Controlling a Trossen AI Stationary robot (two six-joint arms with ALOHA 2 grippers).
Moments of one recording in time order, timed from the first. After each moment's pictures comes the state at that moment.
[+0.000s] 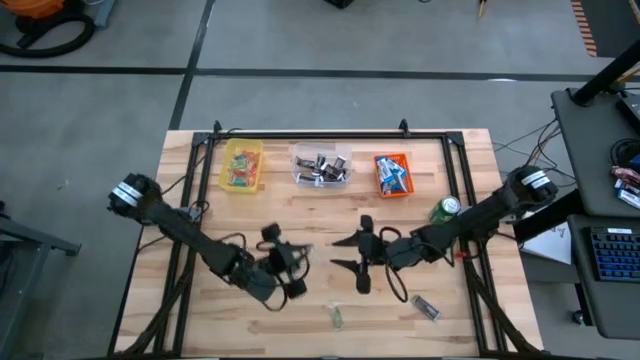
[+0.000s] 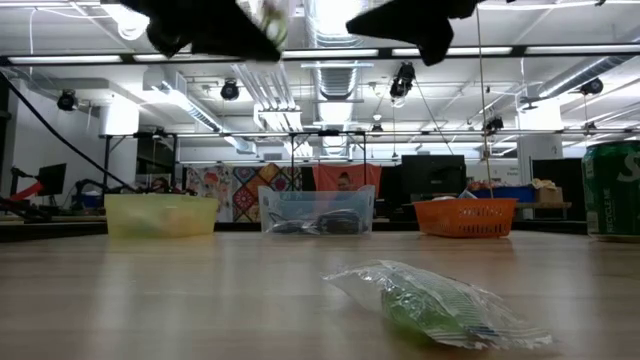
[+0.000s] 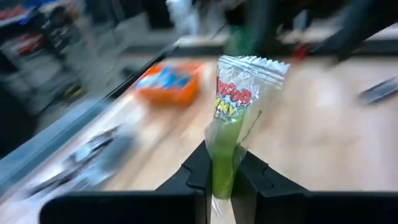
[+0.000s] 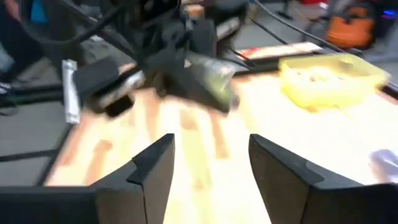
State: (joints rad) left arm -0.57 1.59 0.92 0.13 -1.00 -0.31; right arm 0.41 1.53 0.86 0.40 0.47 0.23
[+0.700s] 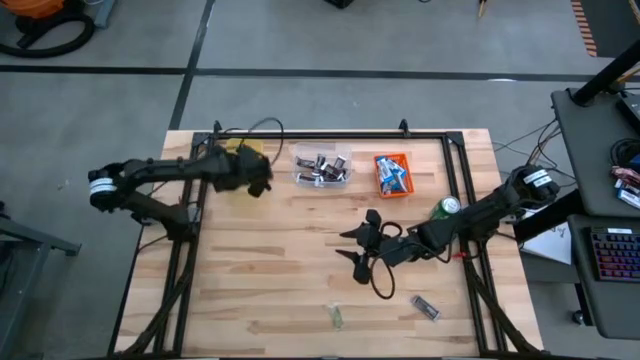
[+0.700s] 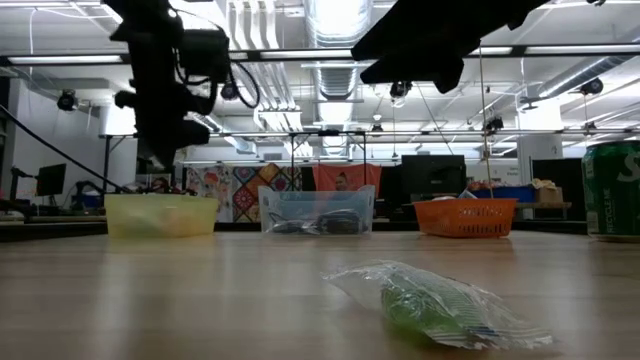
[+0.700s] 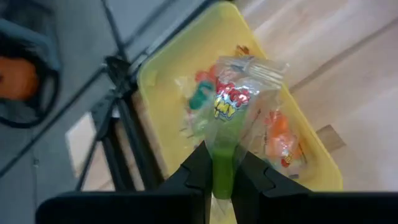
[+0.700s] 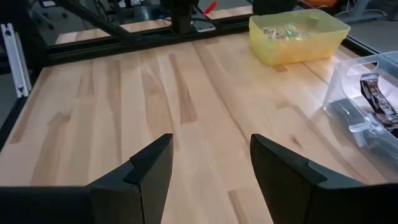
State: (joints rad) left arm 0.33 1.34 0.92 -1.00 -0.71 -0.55; right arm 0.38 1.52 0.86 0.19 0.52 0.34
